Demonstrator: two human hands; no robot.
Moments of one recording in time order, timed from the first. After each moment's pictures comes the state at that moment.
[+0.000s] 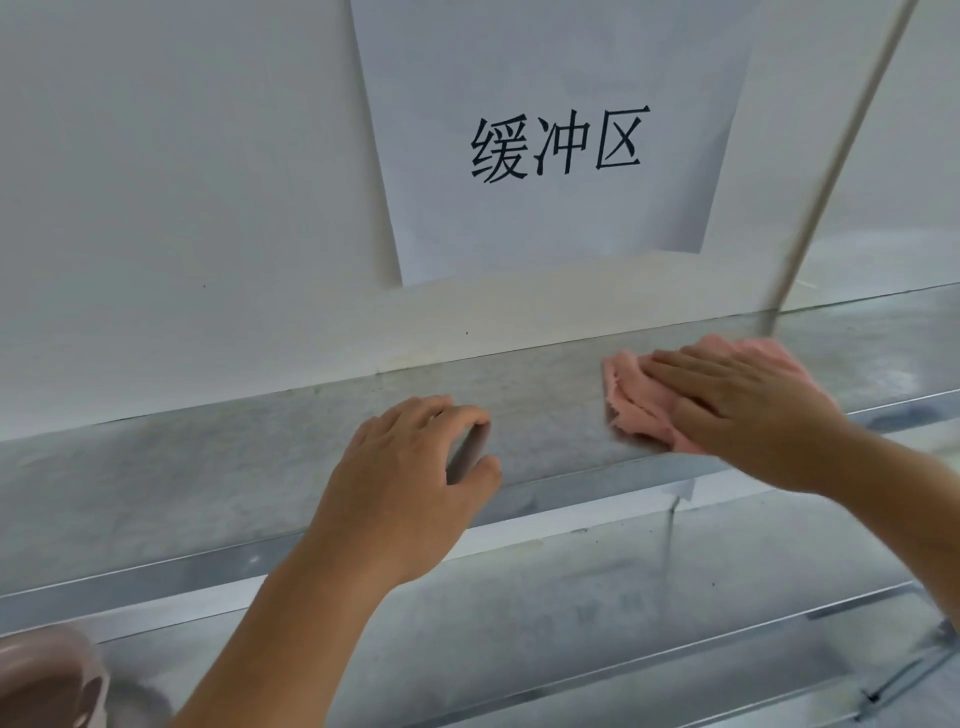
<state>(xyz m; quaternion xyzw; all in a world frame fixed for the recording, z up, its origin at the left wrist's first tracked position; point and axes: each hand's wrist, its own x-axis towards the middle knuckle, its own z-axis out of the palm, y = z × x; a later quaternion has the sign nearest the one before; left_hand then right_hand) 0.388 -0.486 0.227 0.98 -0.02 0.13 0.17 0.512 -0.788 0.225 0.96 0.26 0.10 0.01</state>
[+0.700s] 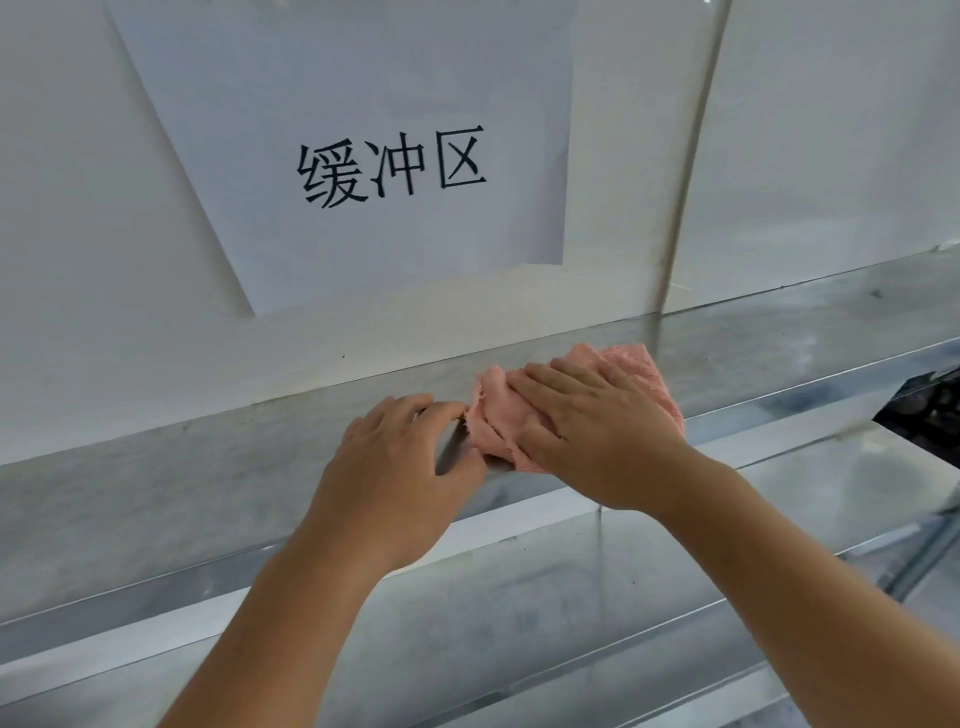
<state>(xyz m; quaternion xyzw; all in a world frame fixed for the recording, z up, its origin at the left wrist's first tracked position) 0.435 -0.582 0.225 0.98 -0.03 0.12 0.16 0.508 -0.785 0.213 0.96 0.27 0.05 -0.07</state>
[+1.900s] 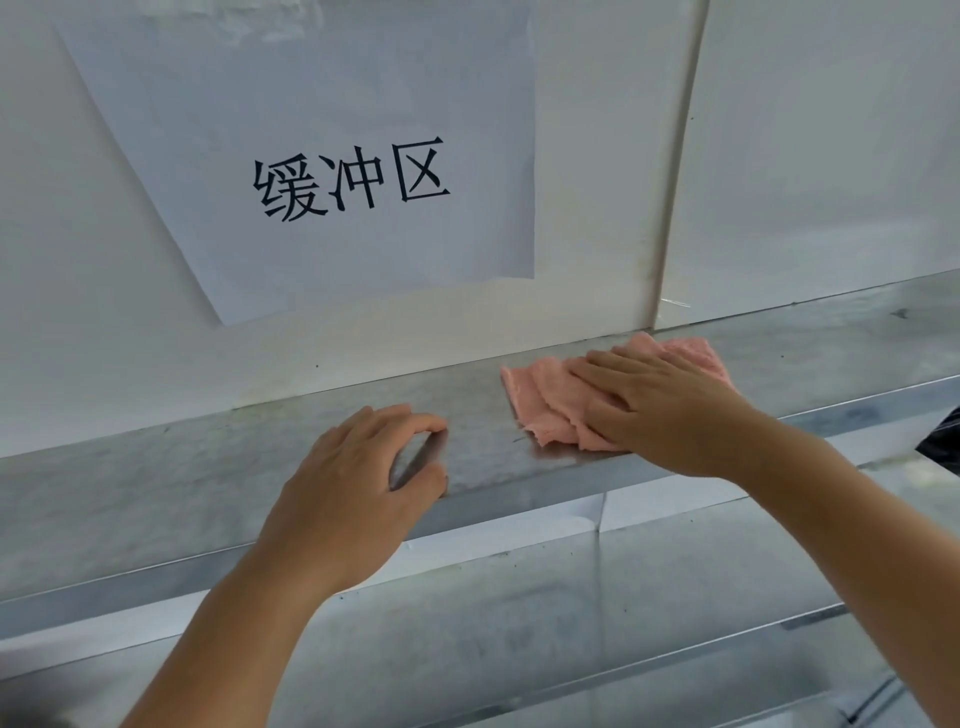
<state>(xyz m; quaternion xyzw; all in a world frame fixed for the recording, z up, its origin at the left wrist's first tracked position) 0.443 -0.593 0.214 0.97 0.01 0.12 0.20 0.563 -0.879 0.229 0.96 0.28 -0.01 0.00</state>
